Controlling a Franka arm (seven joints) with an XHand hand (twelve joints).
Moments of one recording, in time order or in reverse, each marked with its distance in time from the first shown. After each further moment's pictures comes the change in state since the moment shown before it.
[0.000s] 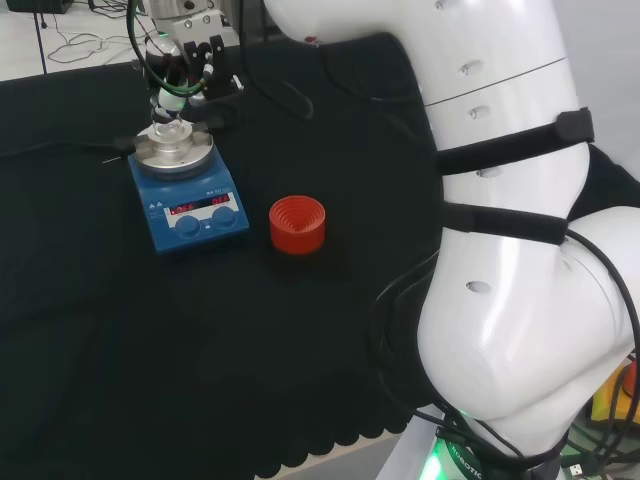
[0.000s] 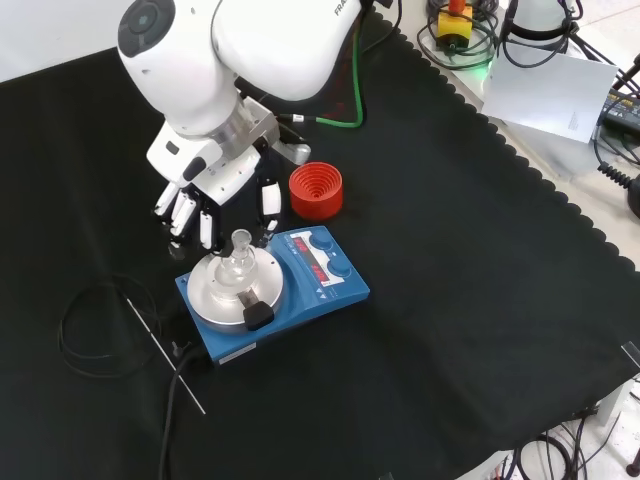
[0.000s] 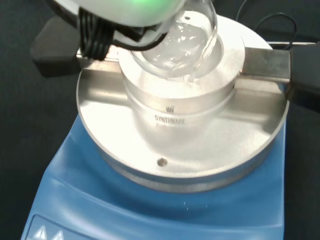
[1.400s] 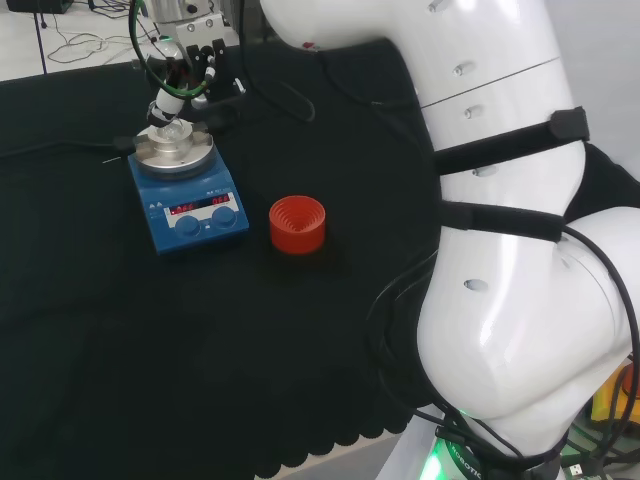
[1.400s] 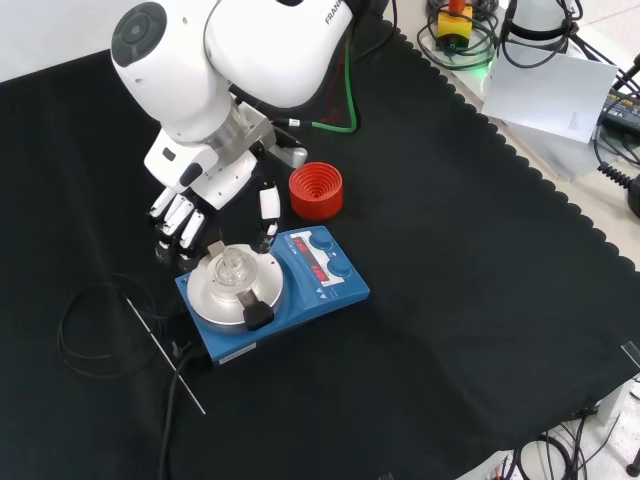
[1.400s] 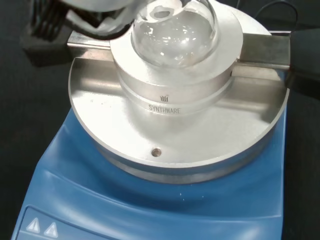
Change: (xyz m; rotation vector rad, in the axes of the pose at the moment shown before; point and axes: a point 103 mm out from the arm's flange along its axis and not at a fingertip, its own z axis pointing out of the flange) arm -0.005 0.001 0.008 0.020 0.011 -0.002
